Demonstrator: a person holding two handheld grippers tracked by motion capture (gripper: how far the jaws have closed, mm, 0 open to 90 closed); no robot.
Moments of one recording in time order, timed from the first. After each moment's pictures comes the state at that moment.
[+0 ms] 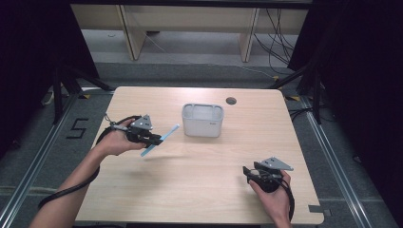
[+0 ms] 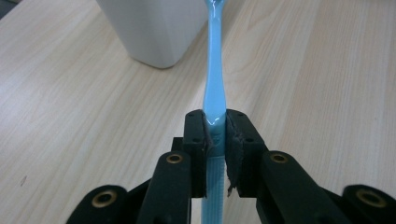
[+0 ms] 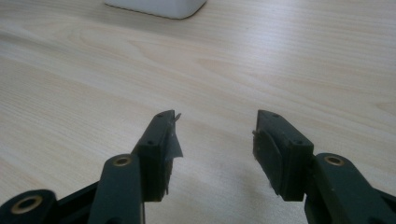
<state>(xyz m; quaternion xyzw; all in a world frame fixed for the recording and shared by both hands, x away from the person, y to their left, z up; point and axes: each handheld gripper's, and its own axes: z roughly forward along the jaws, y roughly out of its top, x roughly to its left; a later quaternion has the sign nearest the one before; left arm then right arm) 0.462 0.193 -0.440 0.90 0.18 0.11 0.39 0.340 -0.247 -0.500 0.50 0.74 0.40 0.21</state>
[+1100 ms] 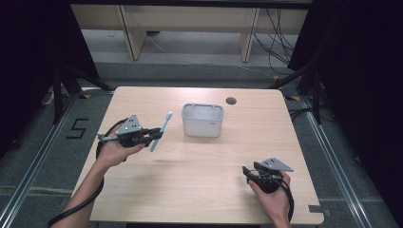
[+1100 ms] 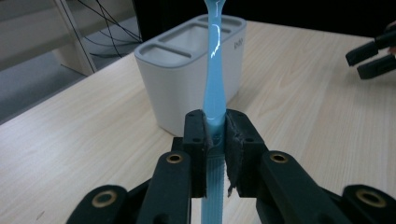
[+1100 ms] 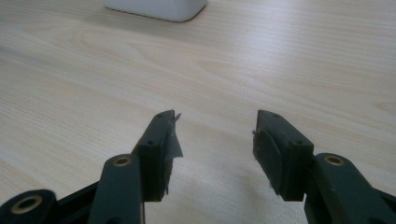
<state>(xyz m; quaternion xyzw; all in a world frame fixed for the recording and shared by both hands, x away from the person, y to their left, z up) 0.434 0.202 -0.435 0.79 0.23 0.19 0.54 0.338 -0.246 -0.501 0.50 0.73 0.40 0.22</state>
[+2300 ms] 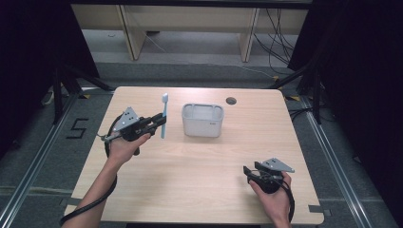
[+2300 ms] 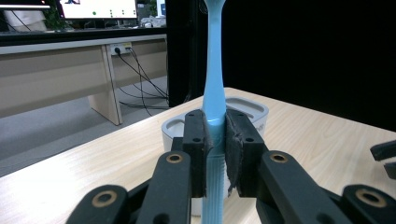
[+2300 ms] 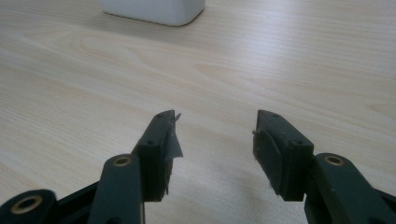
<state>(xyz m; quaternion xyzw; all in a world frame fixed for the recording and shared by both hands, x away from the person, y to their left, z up) 0.441 0.185 -0.422 0.69 0.28 0.23 0.62 0.337 -0.248 -0.501 0.50 0.73 0.41 0.22</state>
